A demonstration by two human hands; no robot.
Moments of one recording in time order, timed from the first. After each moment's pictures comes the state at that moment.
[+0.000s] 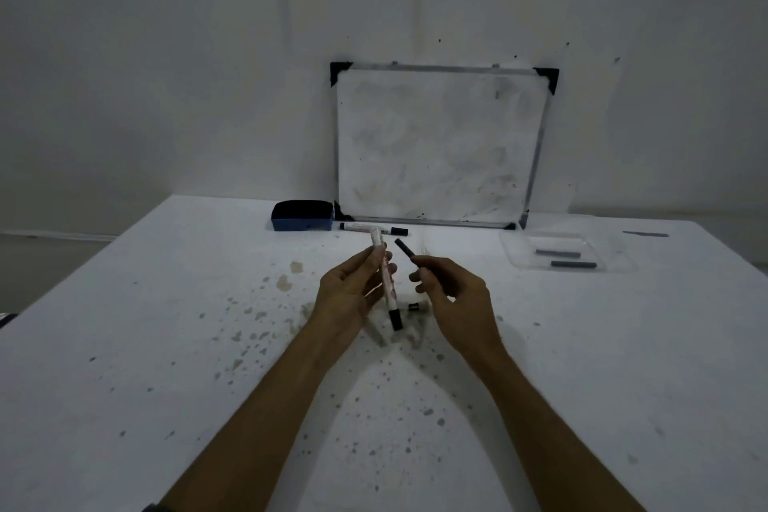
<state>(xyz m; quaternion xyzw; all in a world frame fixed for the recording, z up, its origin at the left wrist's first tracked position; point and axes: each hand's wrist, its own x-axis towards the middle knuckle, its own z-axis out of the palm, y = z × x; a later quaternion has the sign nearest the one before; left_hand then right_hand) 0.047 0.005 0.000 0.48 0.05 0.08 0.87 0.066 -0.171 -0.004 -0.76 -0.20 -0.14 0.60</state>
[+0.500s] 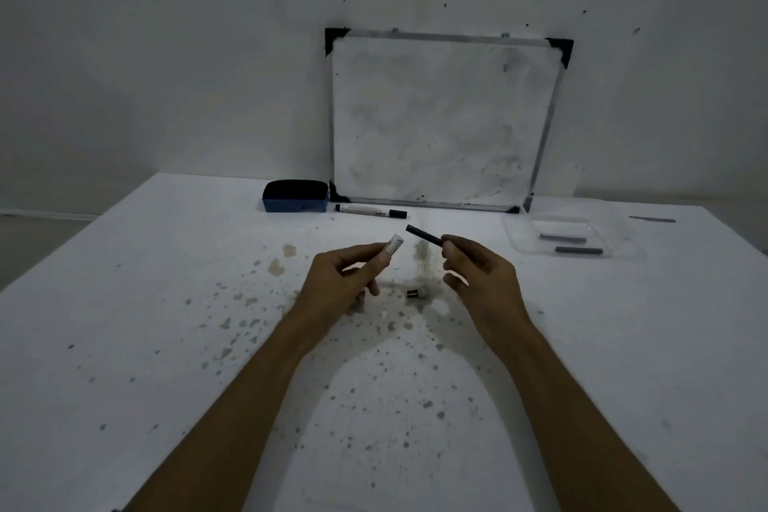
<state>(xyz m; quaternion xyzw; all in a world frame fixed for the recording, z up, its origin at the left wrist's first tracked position) 0.044 0.027 -0.012 0.71 0.02 0.09 0.70 0.088 -0.196 -0.004 -0.60 -0.07 0.03 0.79</state>
